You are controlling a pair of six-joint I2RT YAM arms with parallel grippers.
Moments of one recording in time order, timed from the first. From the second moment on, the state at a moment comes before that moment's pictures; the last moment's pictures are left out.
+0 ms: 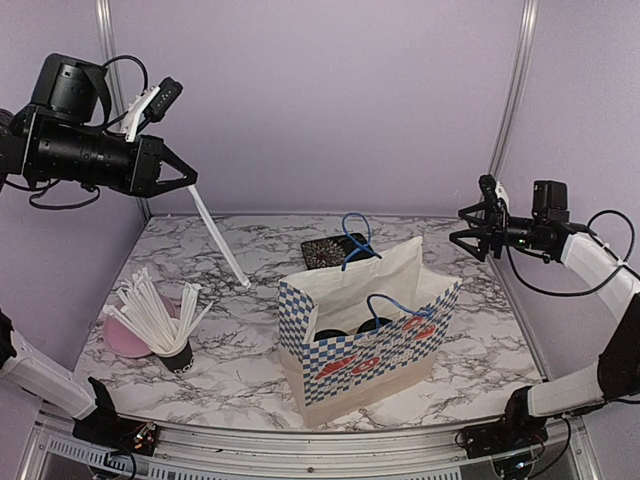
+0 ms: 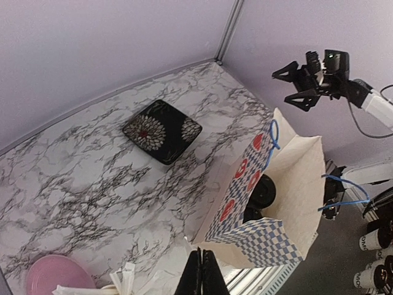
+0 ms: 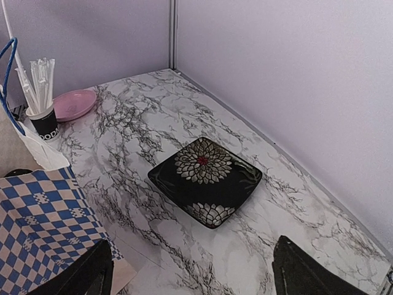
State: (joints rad) left arm -0.86 1.34 2.08 -1.32 -0.01 -0.29; right arm -0.10 1.25 1.03 -0.35 -1.06 -0.57
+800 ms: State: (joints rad) left arm -1.03 1.34 1.75 -0.61 0.33 -0.33; right arm -0.10 1.24 1.01 -0.35 -1.04 -0.60
